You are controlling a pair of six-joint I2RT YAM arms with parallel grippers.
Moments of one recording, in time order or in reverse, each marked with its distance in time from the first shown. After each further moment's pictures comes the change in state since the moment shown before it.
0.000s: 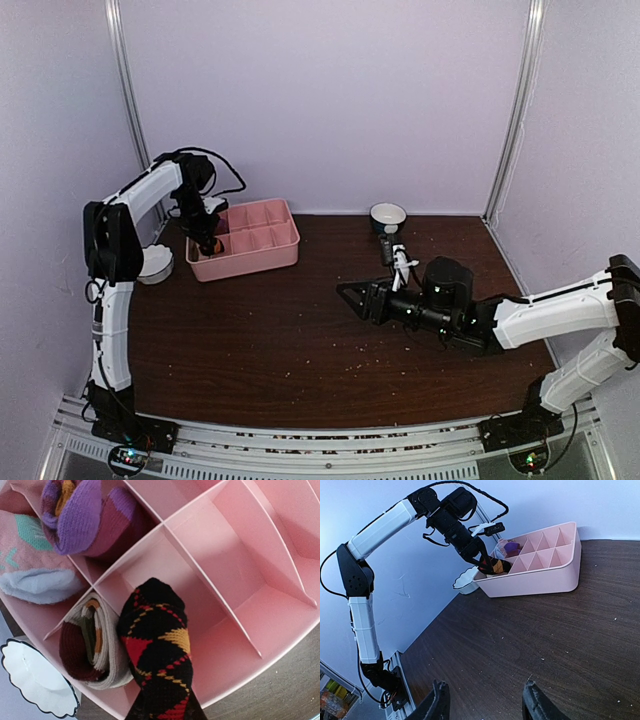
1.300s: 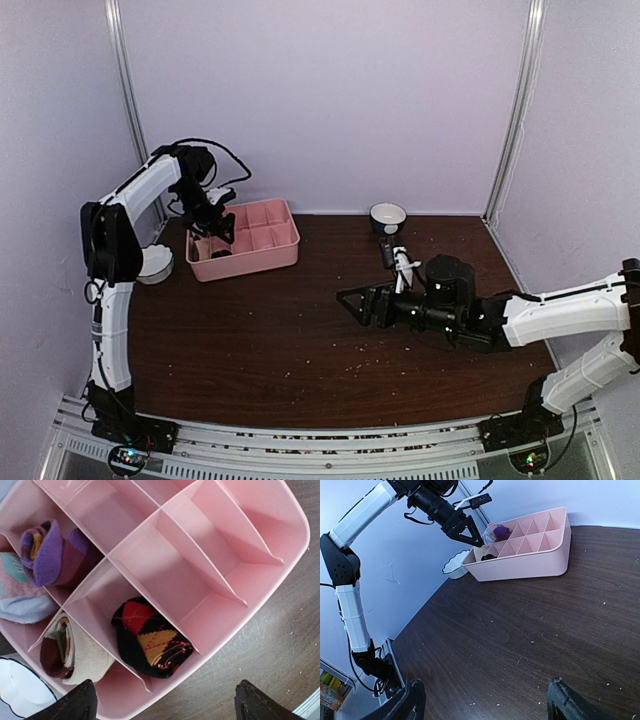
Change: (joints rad) left arm -0.016 -0.012 0.054 -0.018 0.172 0.022; right arm 0.000 -0.059 0.014 -0.170 -0.002 -0.008
